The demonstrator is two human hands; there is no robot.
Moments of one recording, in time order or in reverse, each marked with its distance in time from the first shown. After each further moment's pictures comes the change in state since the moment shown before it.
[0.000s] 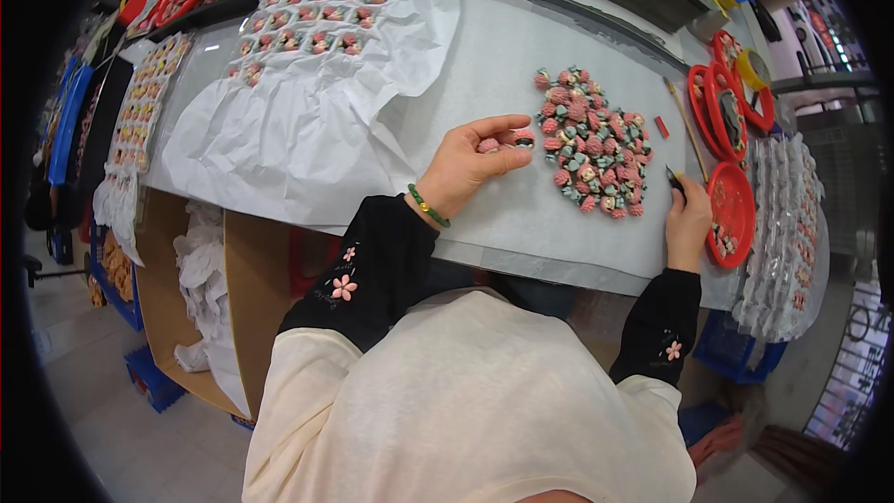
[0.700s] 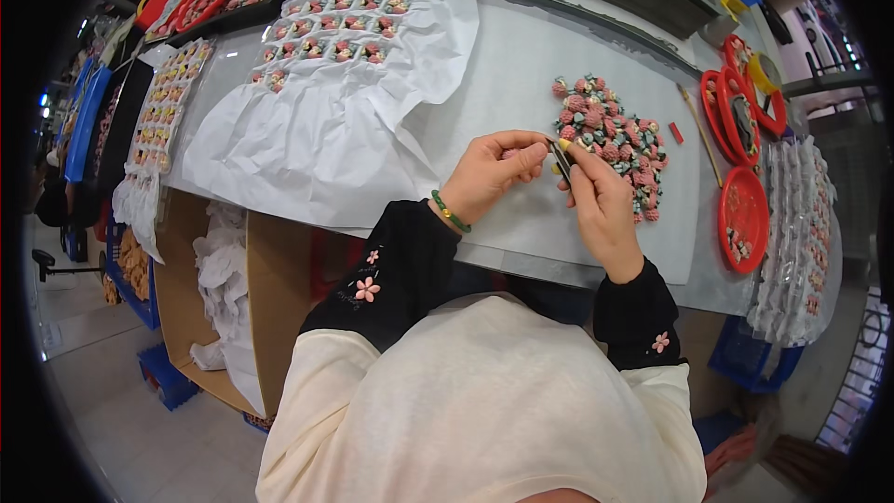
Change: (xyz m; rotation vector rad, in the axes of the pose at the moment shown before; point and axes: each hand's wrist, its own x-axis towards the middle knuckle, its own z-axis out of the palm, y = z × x) left_hand -0.002 -0.008 -0.003 -0.079 -0.016 -0.002; right_hand 0.003 -0.176 -0.002 0.997 -0.351 0.015
